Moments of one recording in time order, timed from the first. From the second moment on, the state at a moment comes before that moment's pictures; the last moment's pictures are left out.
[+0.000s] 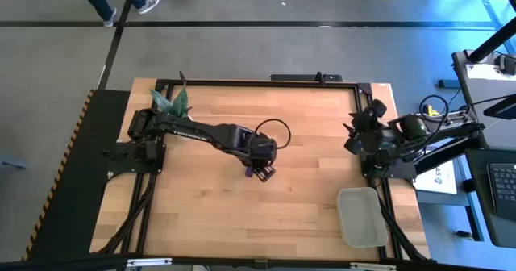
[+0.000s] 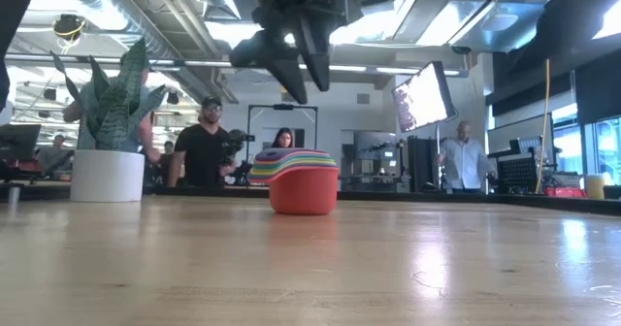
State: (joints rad) left arm -0.10 1.90 1.65 -0.91 -0.06 -0.89; right arm 0.26 0.66 0.81 -1.20 0.83 0.49
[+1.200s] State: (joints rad) left arm -0.07 1.98 1.65 -1.04 -0.04 -1.09; right arm 0.34 0.50 0.78 -1.17 0.68 0.31
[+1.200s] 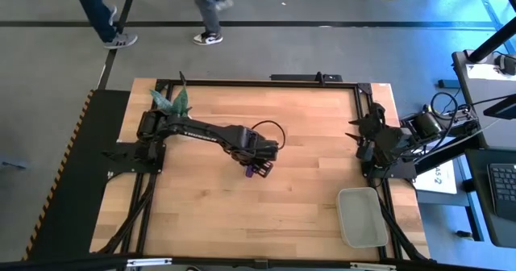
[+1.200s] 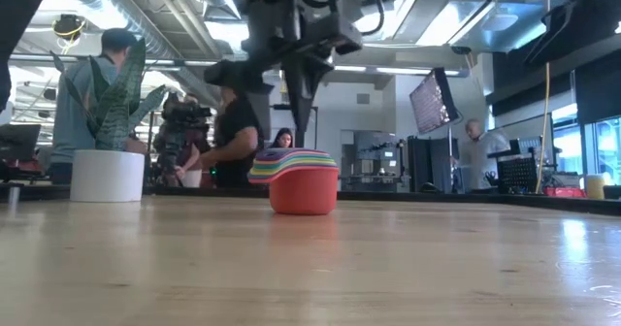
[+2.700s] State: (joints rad) left arm -0.06 2.08 1.66 -0.97 0.02 -1.10; right arm 0.34 0.50 0.78 -1.17 0.63 0.31
